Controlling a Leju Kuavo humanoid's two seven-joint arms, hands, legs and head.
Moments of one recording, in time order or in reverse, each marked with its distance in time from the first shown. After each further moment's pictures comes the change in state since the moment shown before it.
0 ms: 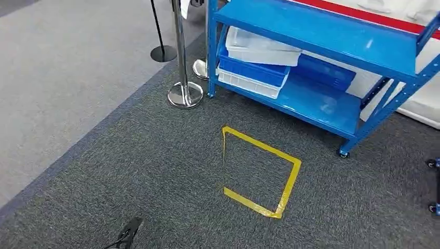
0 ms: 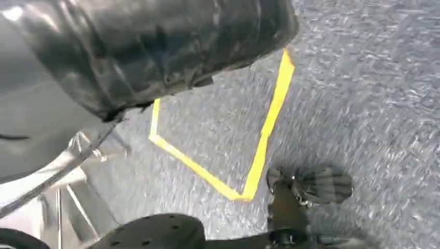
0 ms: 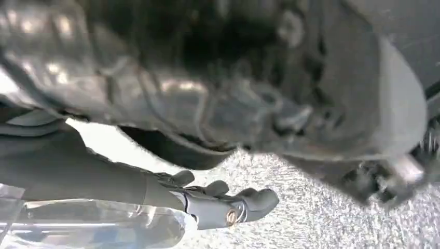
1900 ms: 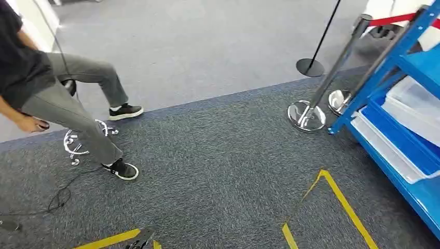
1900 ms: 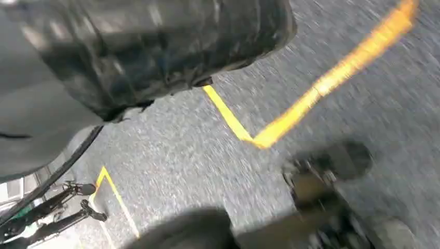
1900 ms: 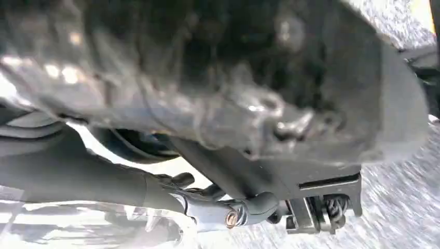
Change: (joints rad) left arm 0.041 -0.010 -0.040 -0.001 -0.148 -0.093 -0.045; right arm -0.034 0.020 0.102 -0.007 0.261 0.158 -0.052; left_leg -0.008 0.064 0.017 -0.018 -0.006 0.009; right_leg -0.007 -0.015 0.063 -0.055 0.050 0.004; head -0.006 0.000
